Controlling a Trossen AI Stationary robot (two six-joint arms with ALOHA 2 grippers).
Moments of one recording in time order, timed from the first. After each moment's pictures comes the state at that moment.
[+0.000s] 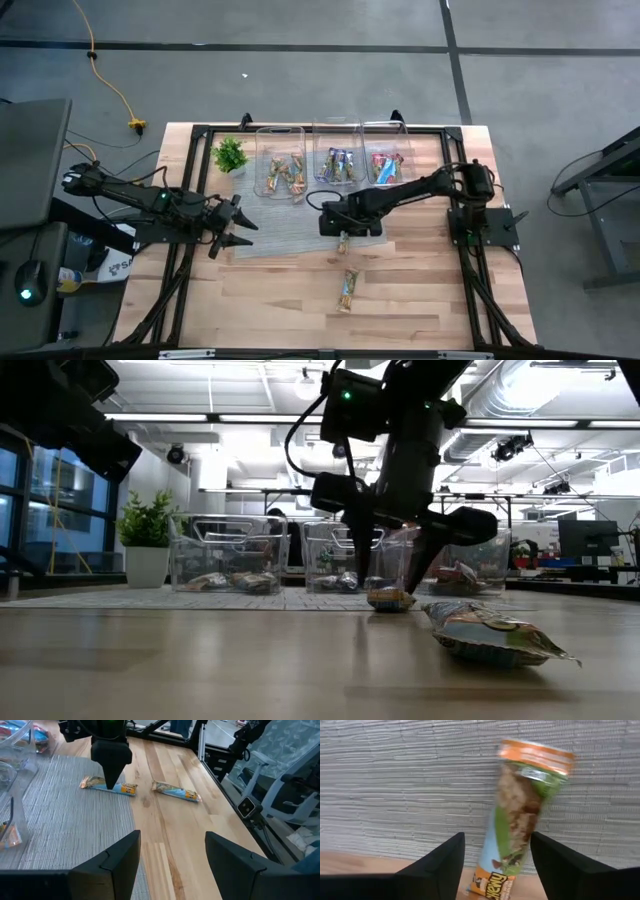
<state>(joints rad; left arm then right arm) -0.26 0.41 0.23 -0.12 0.01 -0.27 0.04 1.94 1.28 -0.62 -0.06 1.58</state>
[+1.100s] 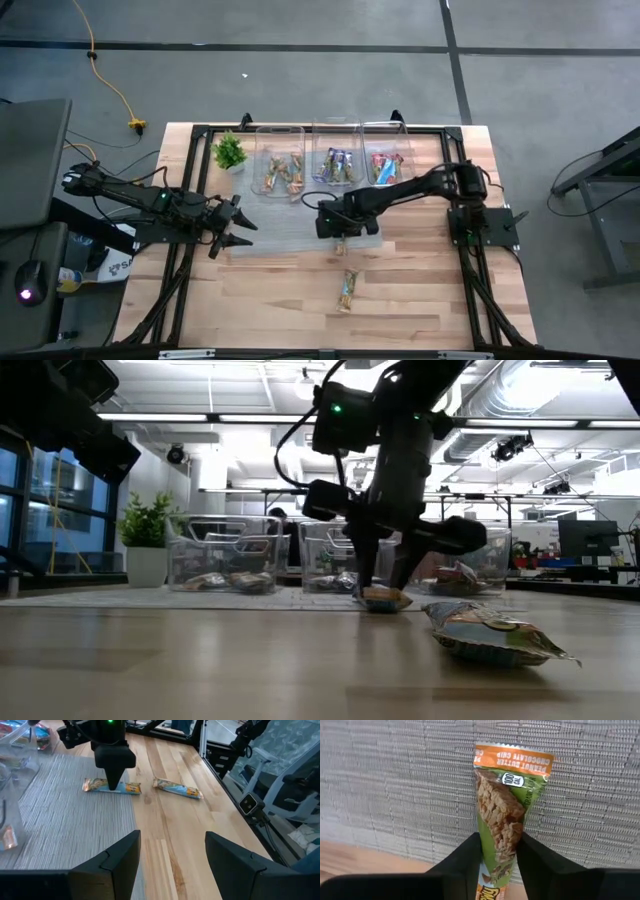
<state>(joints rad) -0.26 0.41 0.23 -0.13 0.01 -0.26 0.03 2.01 1.31 -0.59 -0.12 1.48</state>
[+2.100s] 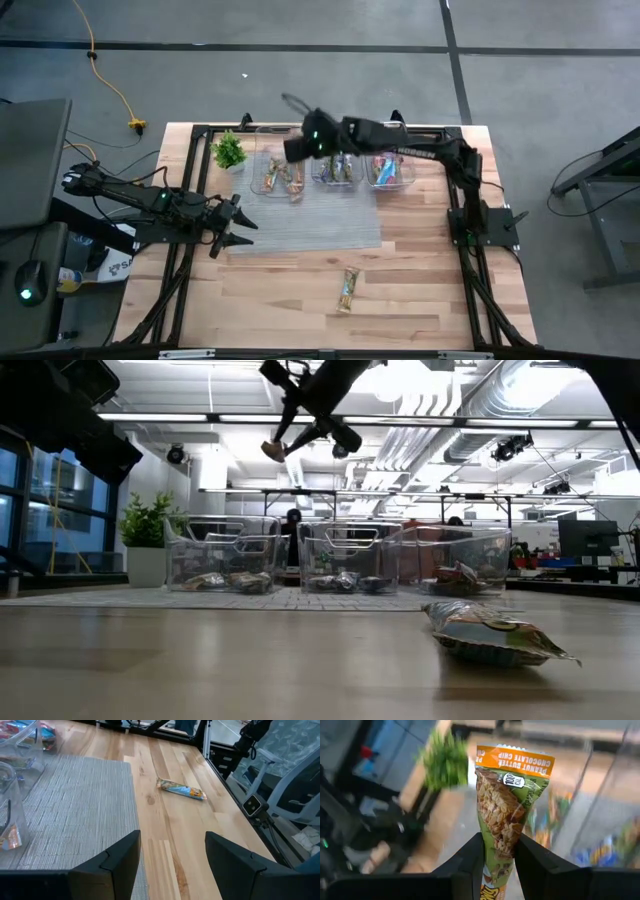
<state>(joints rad) -0.26 0.41 0.23 -0.13 -0.01 -0.27 -0.23 2.01 1.97 -0.68 0.13 0.93</state>
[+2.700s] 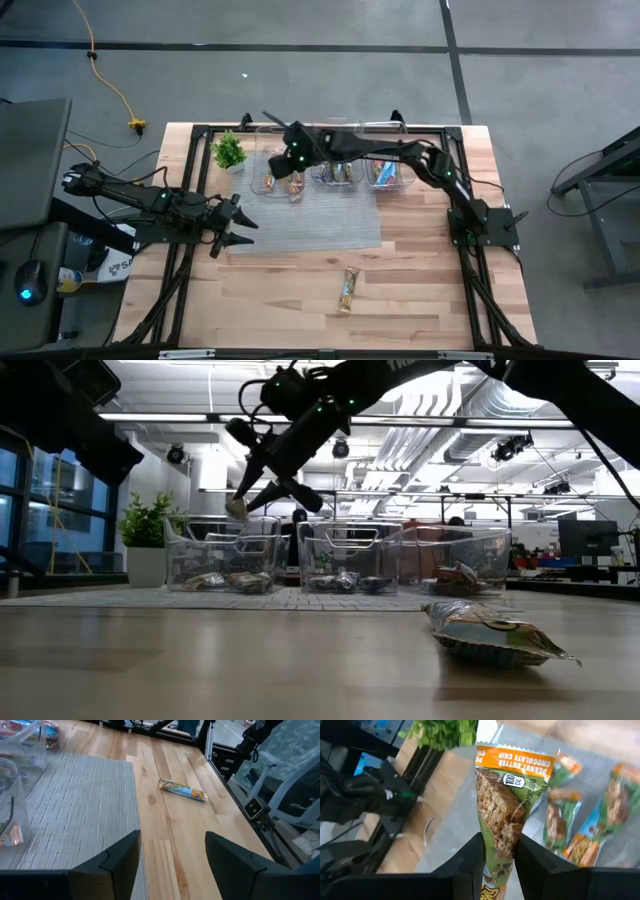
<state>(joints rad) -0.26 0.41 0.23 -0.13 -0.02 -0.29 -0.27 2.26 2.02 -0.49 -0.12 0.82</state>
